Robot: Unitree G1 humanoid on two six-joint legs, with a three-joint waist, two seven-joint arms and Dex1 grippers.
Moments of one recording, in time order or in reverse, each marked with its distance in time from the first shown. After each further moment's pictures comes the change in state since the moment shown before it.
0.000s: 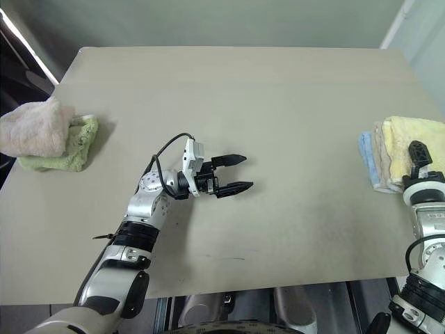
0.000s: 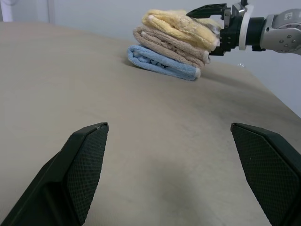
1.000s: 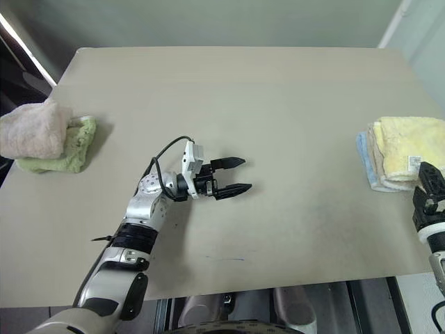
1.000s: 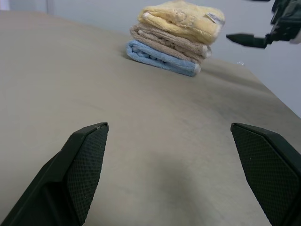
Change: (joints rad) left arm 0.013 0.010 0.004 -0.001 -0.005 0.024 0.004; right arm 0.468 -0.129 -0.041 -0.397 0.341 0.080 0.150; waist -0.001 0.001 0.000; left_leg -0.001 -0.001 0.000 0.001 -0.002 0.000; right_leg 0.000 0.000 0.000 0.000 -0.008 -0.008
